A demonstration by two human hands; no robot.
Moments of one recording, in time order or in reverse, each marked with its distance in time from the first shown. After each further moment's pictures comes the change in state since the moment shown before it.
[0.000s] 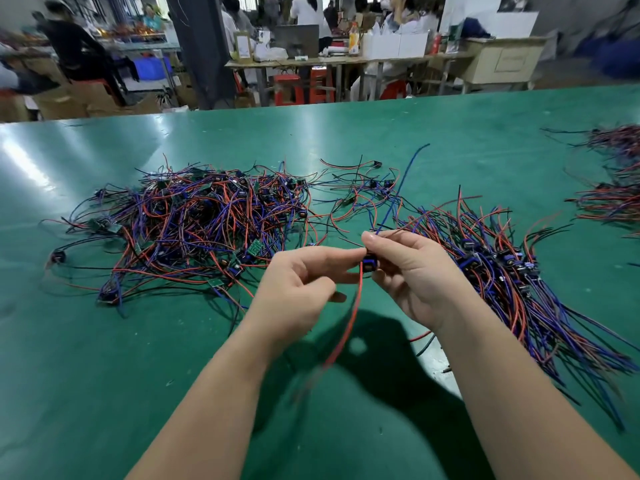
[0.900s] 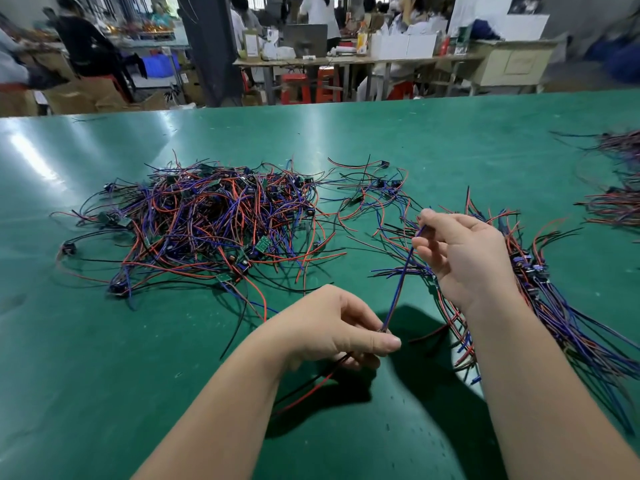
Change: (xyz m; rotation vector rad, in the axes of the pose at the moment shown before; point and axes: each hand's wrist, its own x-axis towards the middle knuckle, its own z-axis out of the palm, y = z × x) left_hand -0.009 -0.006 0.010 0.014 -0.388 -0.592; right_hand 0.003 -0.025 -0.018 -0.019 0.295 -0.209
